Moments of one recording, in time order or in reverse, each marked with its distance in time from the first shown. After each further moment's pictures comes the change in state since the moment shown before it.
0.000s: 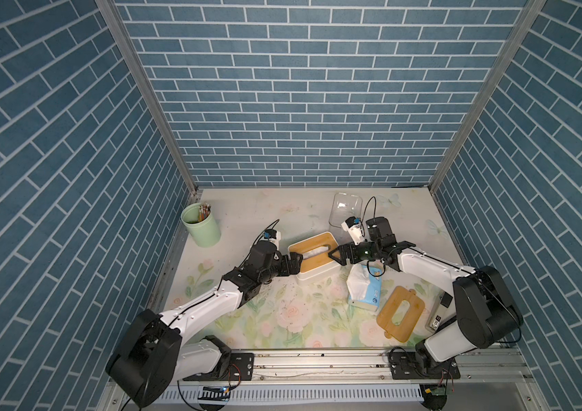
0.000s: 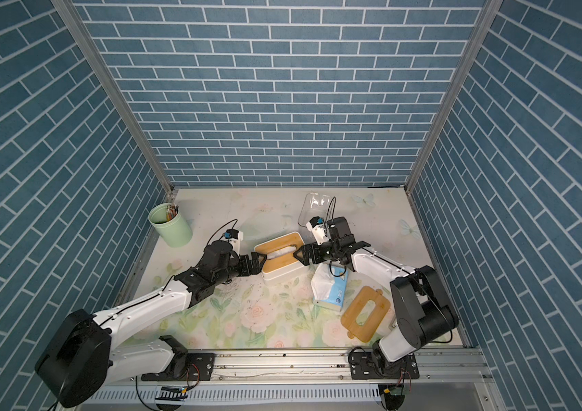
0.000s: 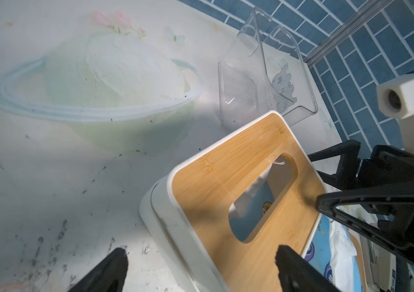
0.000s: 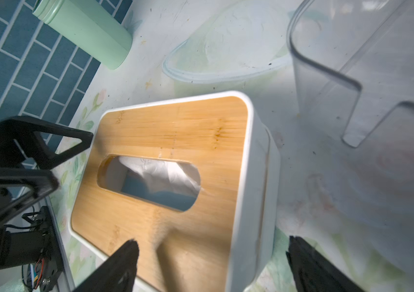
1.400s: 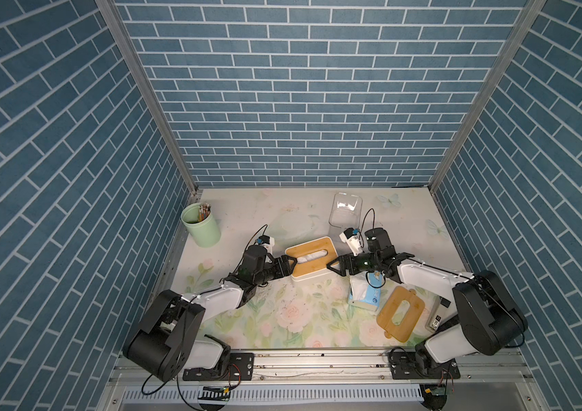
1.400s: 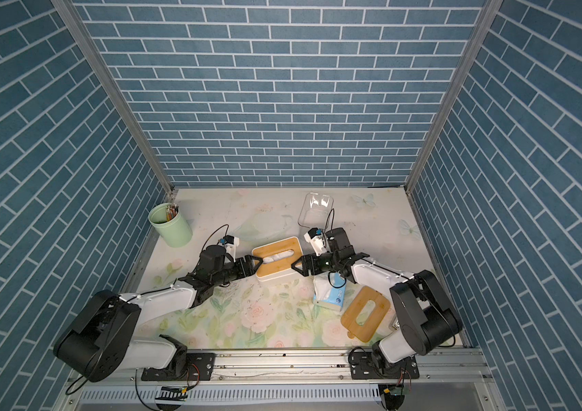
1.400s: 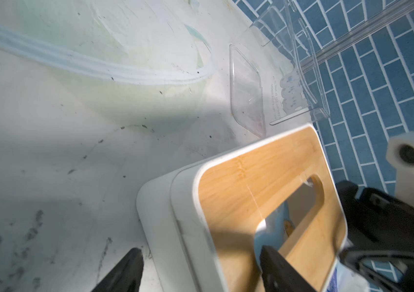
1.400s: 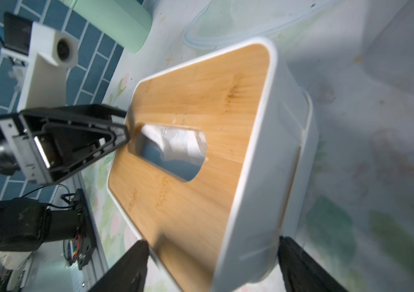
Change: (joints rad) left arm 0.147 0.151 -0.114 0.282 0.224 -0.074; right arm 0.063 -0.070 -0.167 0.113 -0.090 0.120
